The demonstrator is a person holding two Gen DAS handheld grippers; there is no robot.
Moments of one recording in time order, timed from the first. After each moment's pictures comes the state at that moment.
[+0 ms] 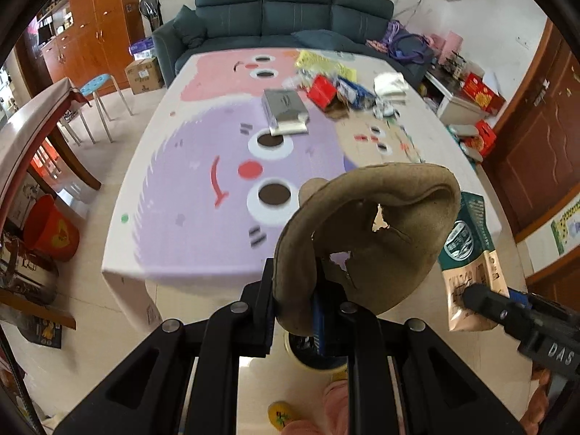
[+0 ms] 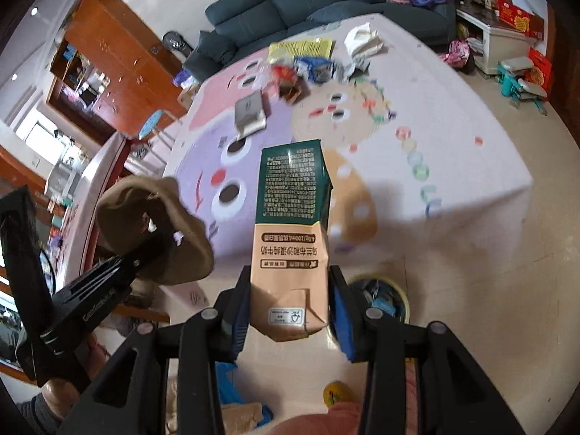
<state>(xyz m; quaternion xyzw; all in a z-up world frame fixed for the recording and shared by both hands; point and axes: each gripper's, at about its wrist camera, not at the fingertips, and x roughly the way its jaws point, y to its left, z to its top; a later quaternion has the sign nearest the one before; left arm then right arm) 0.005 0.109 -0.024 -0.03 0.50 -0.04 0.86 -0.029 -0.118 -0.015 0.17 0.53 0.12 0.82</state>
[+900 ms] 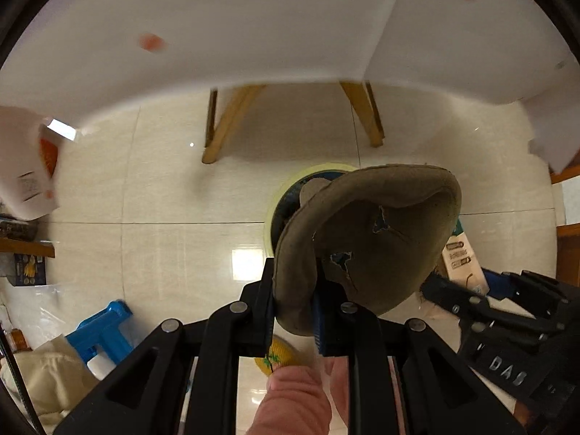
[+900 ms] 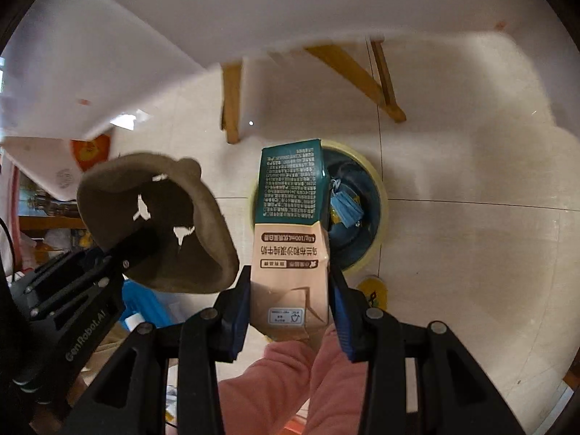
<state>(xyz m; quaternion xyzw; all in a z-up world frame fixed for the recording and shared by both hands) -0.033 0.030 -0.321 -0.01 0.66 -0.01 0.75 -0.042 -0.132 -0.321 0.09 0.70 0.11 0.70</state>
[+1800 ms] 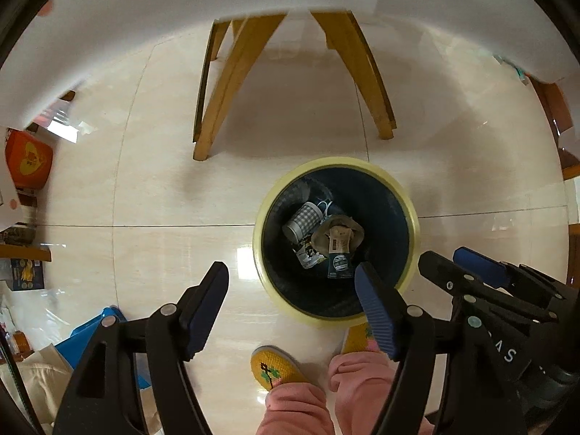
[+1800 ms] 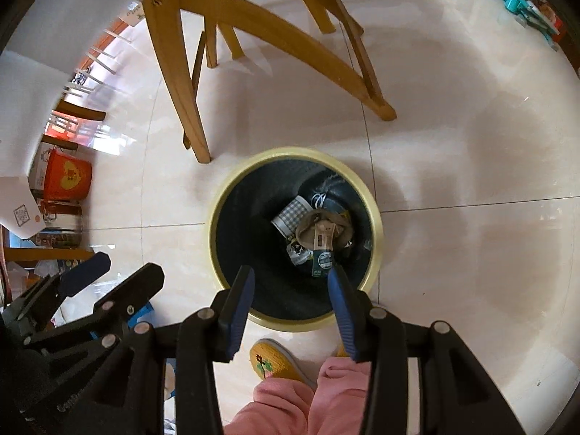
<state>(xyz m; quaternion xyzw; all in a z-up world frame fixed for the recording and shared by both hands) -0.016 0.011 -0.370 0.00 0.66 0.00 0.75 -0.022 -0.152 -0.379 0.13 0.67 0.08 0.72</state>
